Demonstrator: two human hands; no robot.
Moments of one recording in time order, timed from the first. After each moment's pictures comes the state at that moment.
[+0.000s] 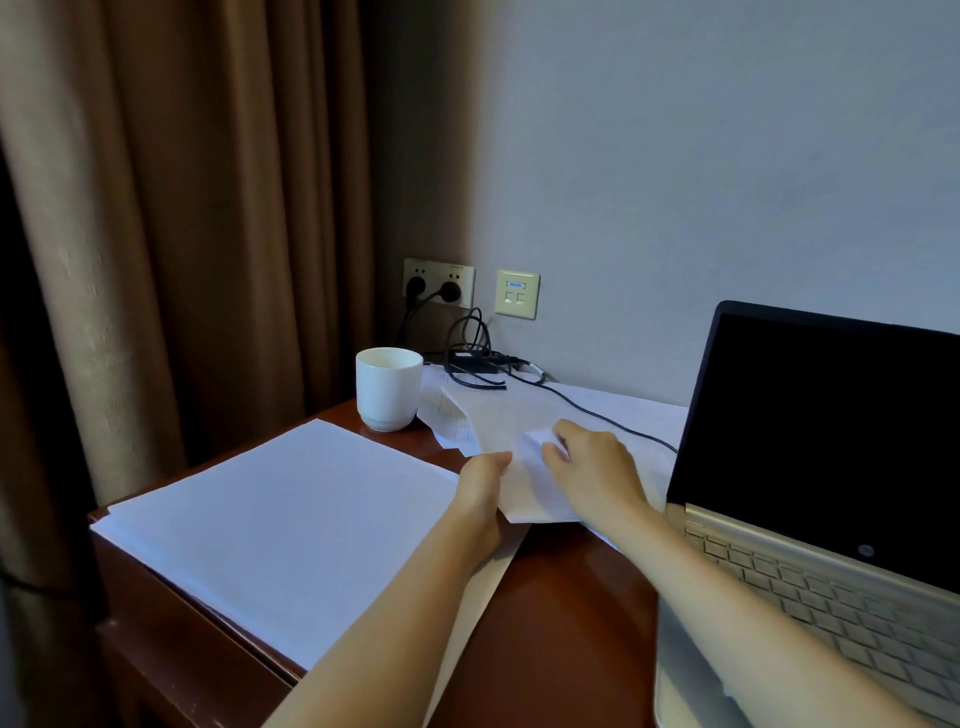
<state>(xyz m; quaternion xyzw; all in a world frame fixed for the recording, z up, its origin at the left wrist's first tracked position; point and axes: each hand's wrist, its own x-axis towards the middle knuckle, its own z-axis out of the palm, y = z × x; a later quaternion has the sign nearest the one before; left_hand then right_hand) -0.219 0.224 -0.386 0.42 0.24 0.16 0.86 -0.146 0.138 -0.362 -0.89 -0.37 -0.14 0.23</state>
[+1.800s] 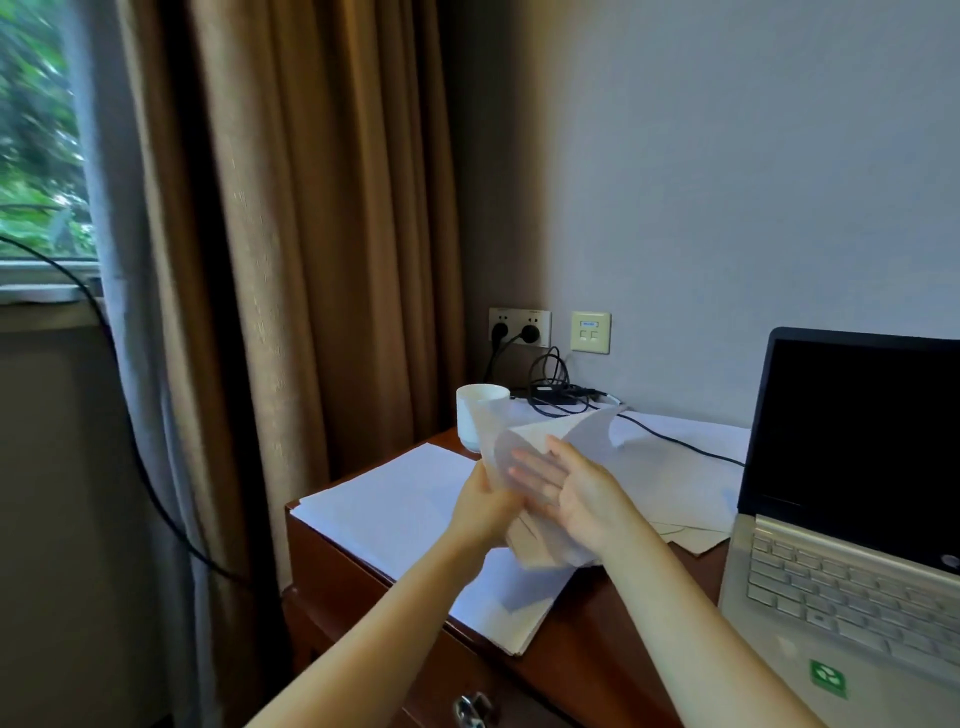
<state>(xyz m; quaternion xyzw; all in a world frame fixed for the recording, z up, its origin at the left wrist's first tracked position) -0.330 0.230 -0.365 0.70 0.25 0.28 0.61 -0.245 0.160 -0.348 -0.48 -0.25 0.39 0.75</state>
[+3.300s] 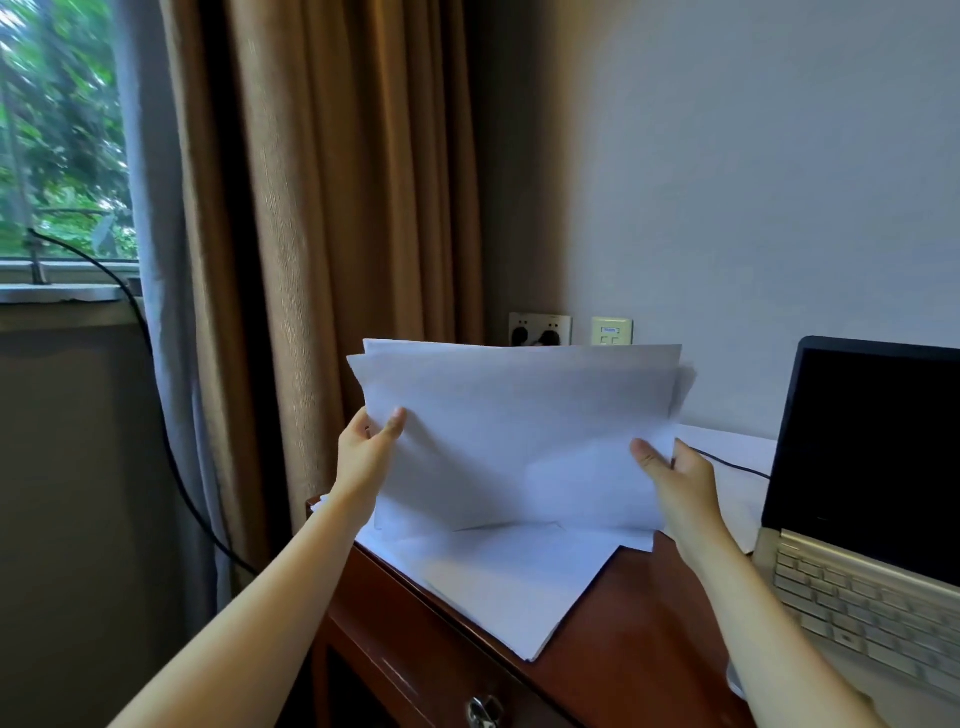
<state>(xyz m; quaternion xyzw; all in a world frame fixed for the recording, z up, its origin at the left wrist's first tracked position) -0.389 0.331 -0.348 0.59 0.27 0.53 0.55 -0.192 0.125 -0.356 -0.58 -0.35 0.06 0.74</state>
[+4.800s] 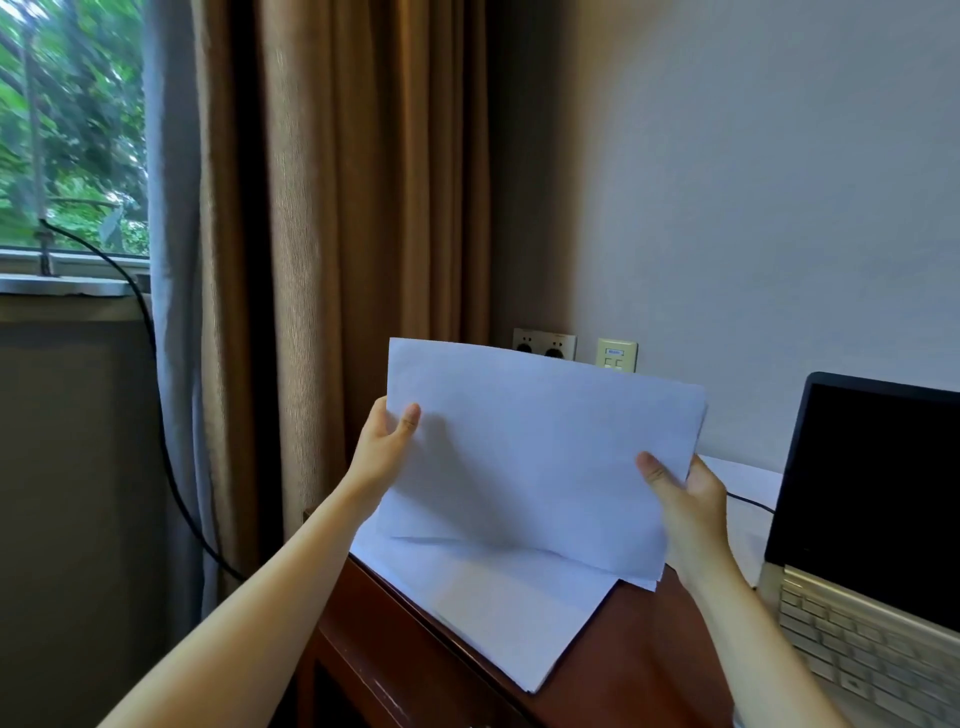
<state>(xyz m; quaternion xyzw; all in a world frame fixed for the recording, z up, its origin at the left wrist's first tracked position) -0.383 0.332 -0.333 0.66 0.22 0.52 0.50 -0.203 0.128 -0.344 -0.53 -0.32 0.08 0.78</state>
